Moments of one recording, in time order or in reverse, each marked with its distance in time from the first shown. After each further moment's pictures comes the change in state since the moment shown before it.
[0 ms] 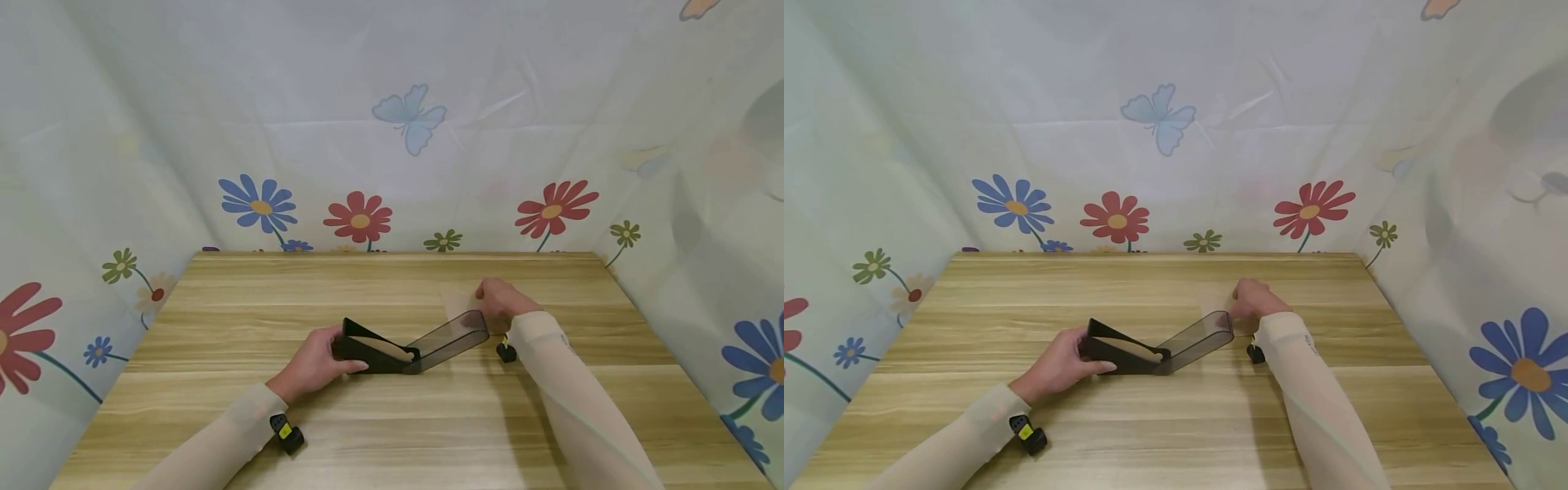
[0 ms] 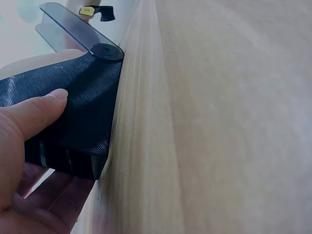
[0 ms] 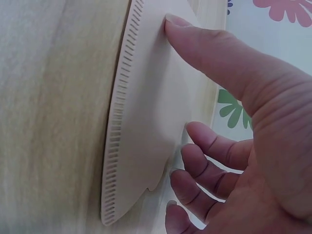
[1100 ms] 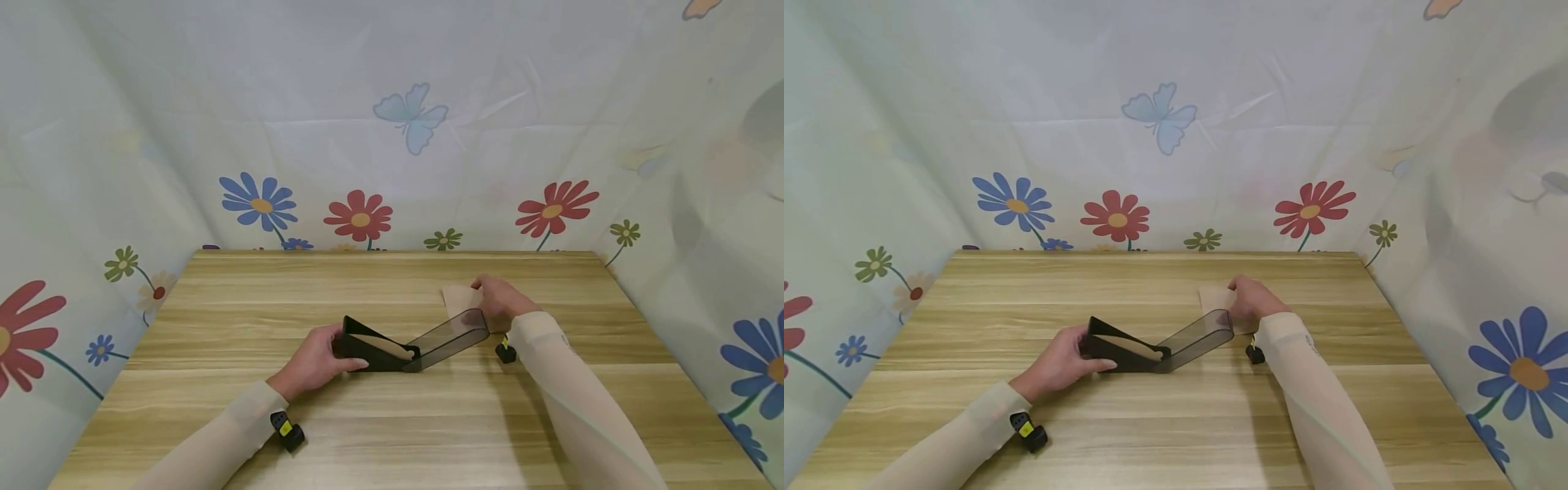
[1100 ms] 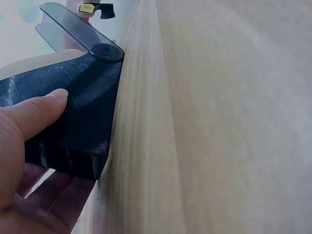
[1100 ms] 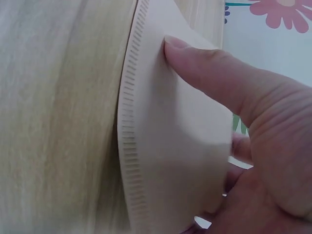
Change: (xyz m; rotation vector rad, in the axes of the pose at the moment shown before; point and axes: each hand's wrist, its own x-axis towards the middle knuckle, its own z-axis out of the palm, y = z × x) left_hand -0.001 0.007 -0.002 0.007 -0.001 -0.032; right_hand -0.004 -0.002 -0.001 0.028 0.009 -0.065
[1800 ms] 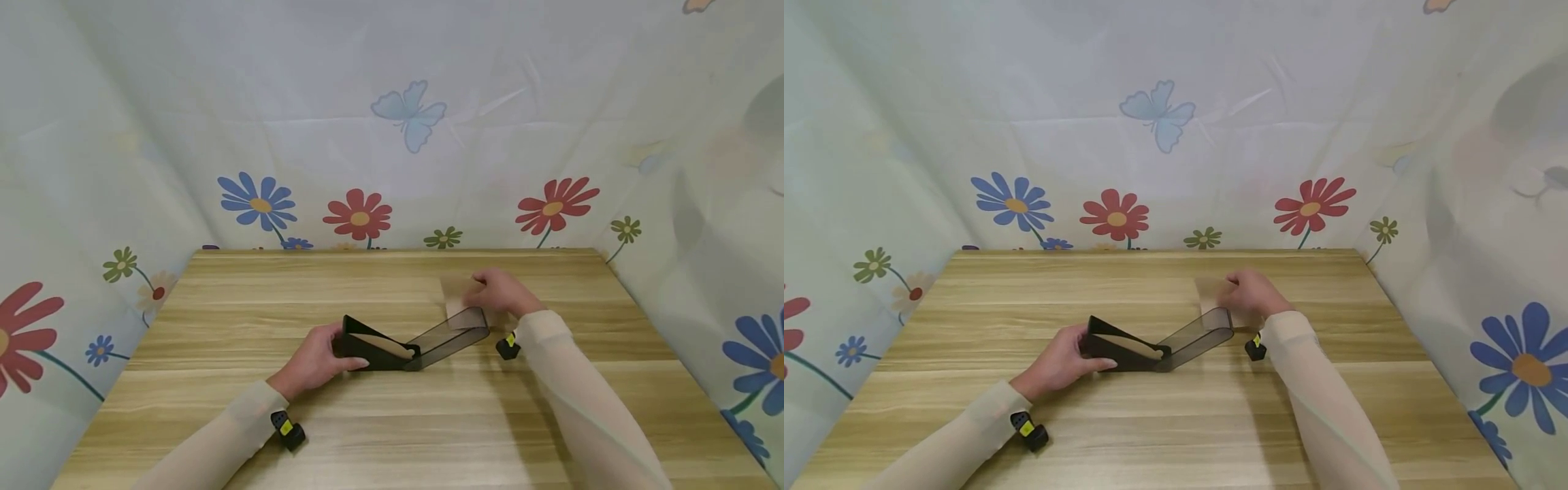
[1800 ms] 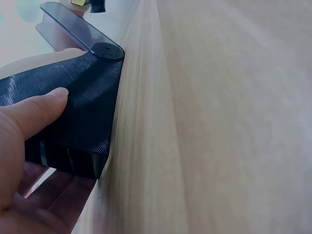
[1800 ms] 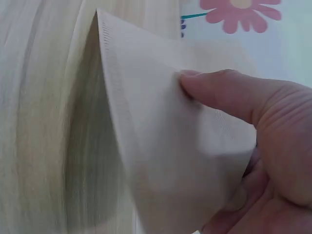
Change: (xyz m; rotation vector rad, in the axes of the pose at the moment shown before) left_hand 0.001 -0.001 0.000 0.004 -0.002 0.007; right_hand -0.012 -0.001 -0.008 0.163 0.114 -0.204
